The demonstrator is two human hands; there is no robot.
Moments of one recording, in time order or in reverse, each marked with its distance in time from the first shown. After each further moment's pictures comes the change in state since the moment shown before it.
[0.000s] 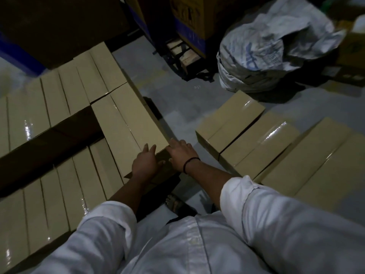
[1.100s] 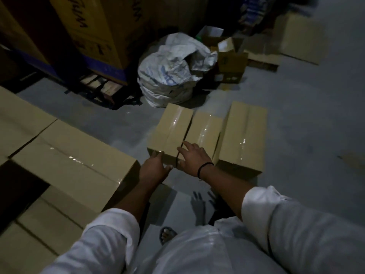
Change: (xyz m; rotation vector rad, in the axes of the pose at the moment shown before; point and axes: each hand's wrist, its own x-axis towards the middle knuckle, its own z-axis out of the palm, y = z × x) left_hand -0.013 0.023 0.019 -0.102 -0.076 0.664; right_hand -0.130 -0.019 -0.004 0.036 0.153 0.654
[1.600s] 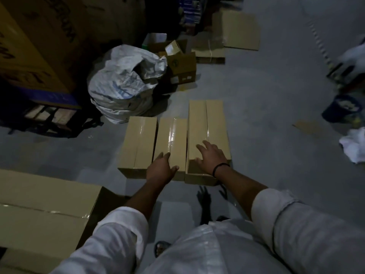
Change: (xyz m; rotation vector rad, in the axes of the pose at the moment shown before) left_hand 0.028 0.132 0.043 0.075 -0.130 0.249; right_hand -0.093 0.145 -0.007 0.175 0.132 0.473
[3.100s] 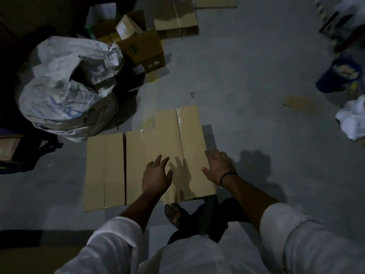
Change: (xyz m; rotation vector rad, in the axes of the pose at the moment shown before) left_hand 0.300 0.130 0.068 0.120 -0.105 0.167; right_hand 0.226 0.223 -0.030 0.143 -0.259 0.292
